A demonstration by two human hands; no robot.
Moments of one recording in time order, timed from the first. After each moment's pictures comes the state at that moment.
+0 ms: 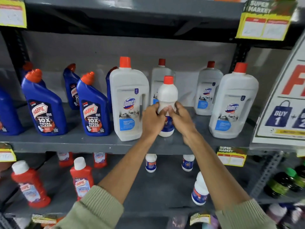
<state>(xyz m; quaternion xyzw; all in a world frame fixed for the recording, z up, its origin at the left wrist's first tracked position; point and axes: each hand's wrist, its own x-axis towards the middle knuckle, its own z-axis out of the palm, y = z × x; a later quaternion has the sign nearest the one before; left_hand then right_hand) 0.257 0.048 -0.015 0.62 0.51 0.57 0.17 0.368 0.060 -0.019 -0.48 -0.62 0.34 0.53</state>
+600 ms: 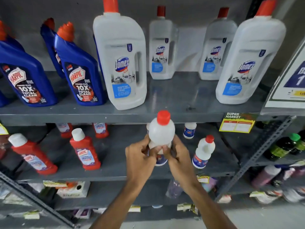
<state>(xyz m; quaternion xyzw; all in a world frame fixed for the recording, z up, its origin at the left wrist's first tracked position) 0.227 -0.058 -0.179 0.60 0.50 0.58 0.25 0.361 -0.059 -0.183 -0.44 -0.62 0.37 0.53</state>
